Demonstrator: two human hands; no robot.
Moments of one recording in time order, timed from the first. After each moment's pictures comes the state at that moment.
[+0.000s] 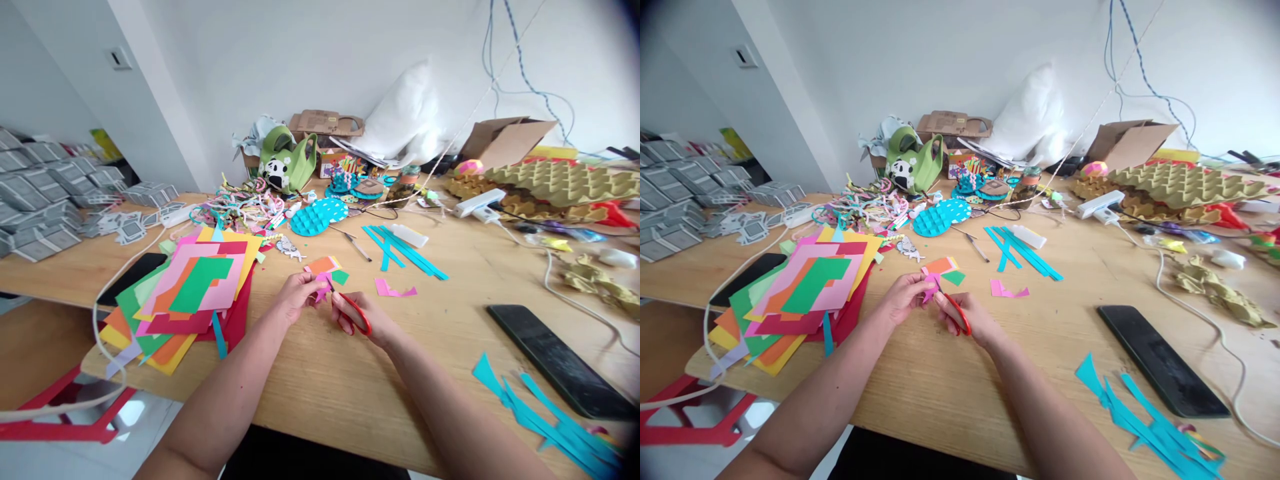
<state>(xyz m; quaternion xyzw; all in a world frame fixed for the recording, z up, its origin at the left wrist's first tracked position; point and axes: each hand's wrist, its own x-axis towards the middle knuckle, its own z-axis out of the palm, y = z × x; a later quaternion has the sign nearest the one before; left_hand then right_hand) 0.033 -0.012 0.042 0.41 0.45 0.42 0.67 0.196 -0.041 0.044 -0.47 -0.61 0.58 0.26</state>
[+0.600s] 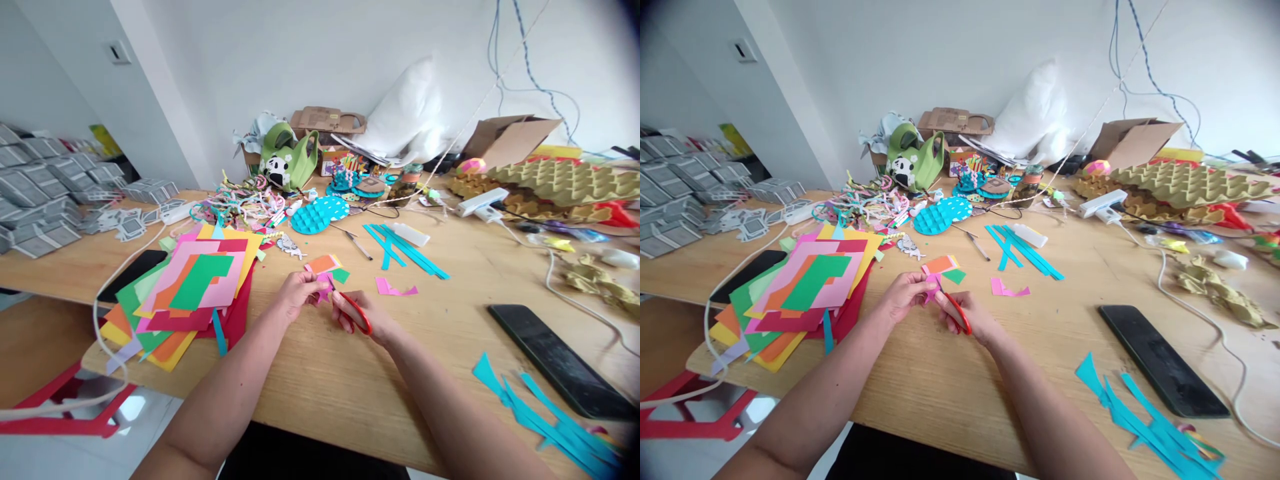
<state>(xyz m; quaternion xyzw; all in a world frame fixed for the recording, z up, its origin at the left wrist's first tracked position) 0.030 -0.010 0.035 0.42 0.47 0.41 0.66 0.197 -0.040 0.043 -0.48 -0.61 0.58 0.24</state>
